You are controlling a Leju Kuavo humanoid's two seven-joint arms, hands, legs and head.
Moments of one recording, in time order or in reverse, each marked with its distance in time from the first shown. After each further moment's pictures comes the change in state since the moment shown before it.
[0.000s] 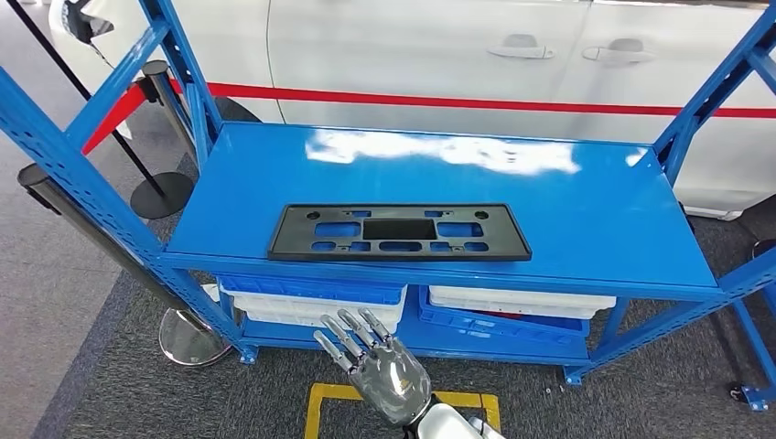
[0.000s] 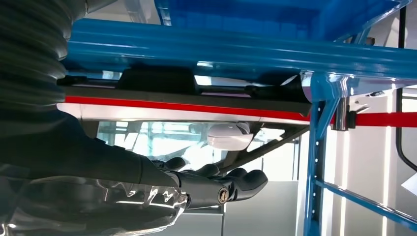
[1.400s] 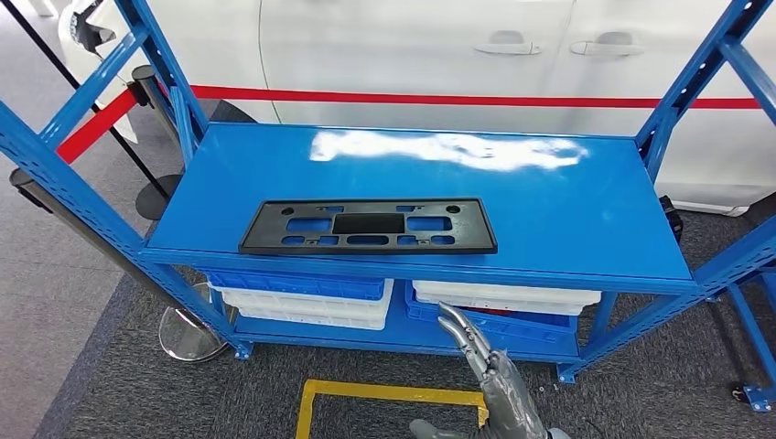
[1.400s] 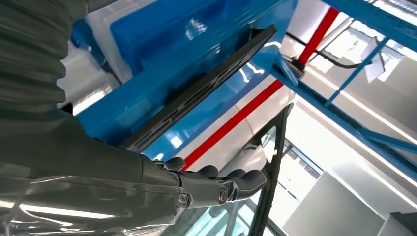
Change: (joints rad) left arm 0.007 -0.029 -0.011 -0.010 0.038 0.171 0.055; right arm 0.310 -0.231 -0.271 -0.566 -0.936 0.216 -0.364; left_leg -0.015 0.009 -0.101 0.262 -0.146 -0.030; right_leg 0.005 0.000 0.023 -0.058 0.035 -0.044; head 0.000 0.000
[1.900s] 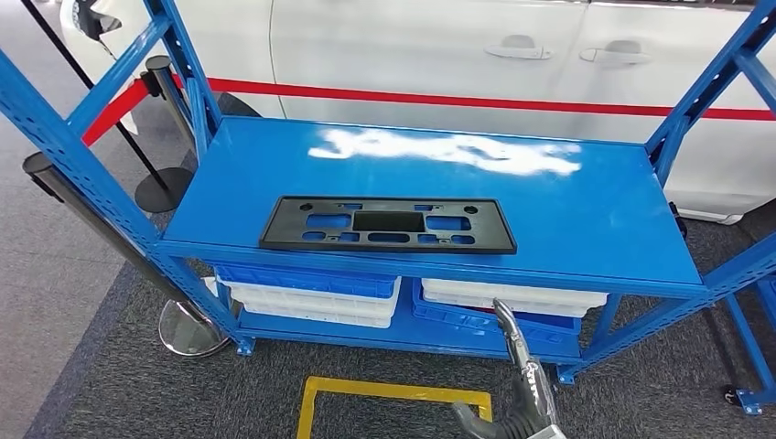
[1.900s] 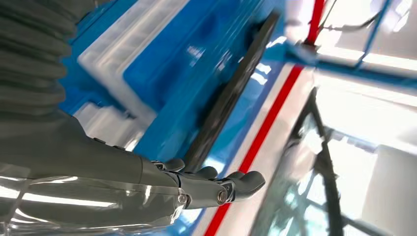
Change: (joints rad) left arm 0.016 0.013 -0.076 -0.018 0.094 0.009 0.031; right arm 0.086 0.062 -0.157 0.149 -0.367 -0.021 -0.127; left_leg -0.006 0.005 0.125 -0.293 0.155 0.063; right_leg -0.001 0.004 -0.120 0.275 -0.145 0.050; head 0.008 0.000
